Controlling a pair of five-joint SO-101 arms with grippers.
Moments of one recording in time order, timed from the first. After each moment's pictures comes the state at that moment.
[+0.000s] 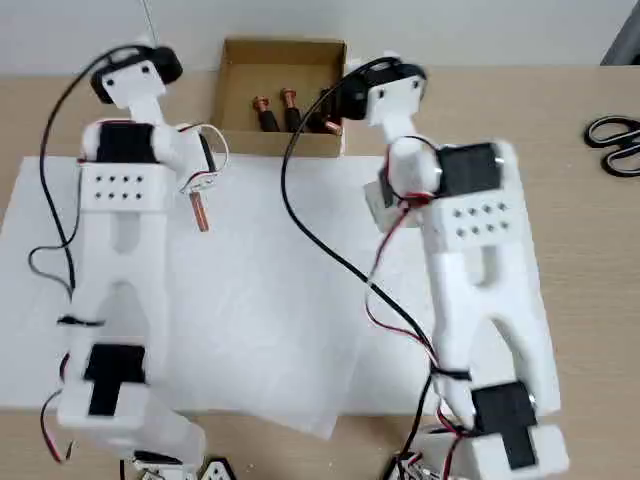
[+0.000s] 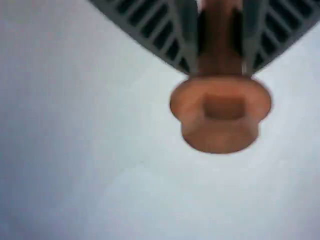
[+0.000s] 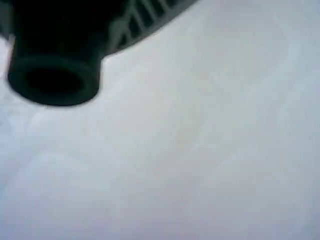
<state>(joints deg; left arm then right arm) -2.2 4.4 -18.6 90.8 24.4 -13.9 -8.2 -15.5 95.0 10.1</state>
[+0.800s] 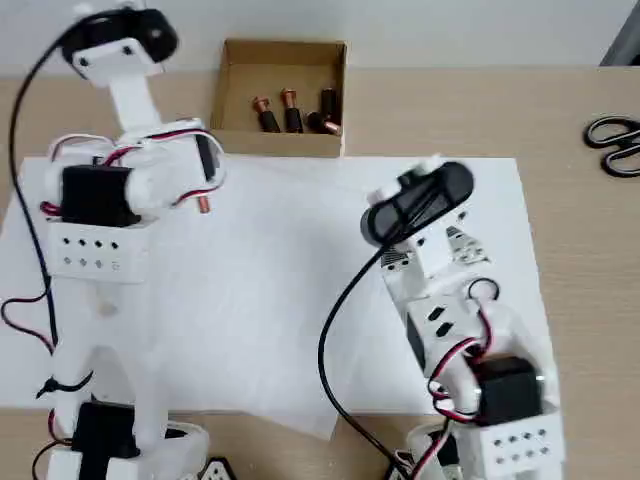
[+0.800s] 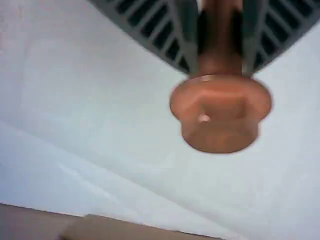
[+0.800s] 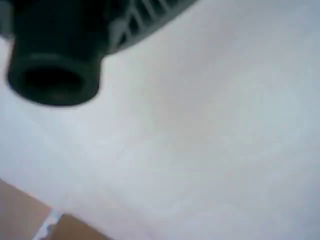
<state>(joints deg) 3.4 -10.9 -18.7 91.0 21.8 -15.3 -67.8 48.5 56.7 14.6</state>
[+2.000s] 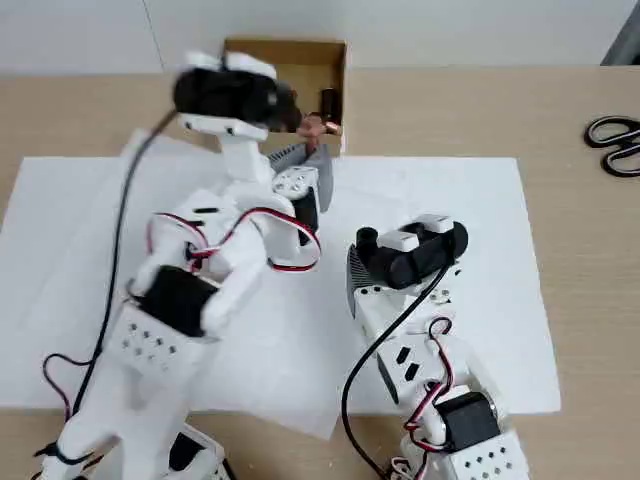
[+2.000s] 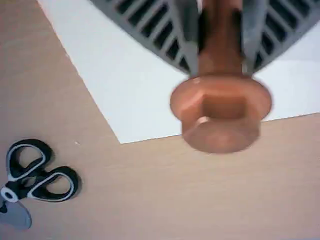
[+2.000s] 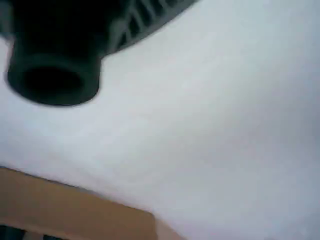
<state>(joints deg) 24.7 -36.1 26.2 43.6 24.1 -24.4 -88.6 79.1 36.4 -6.4</state>
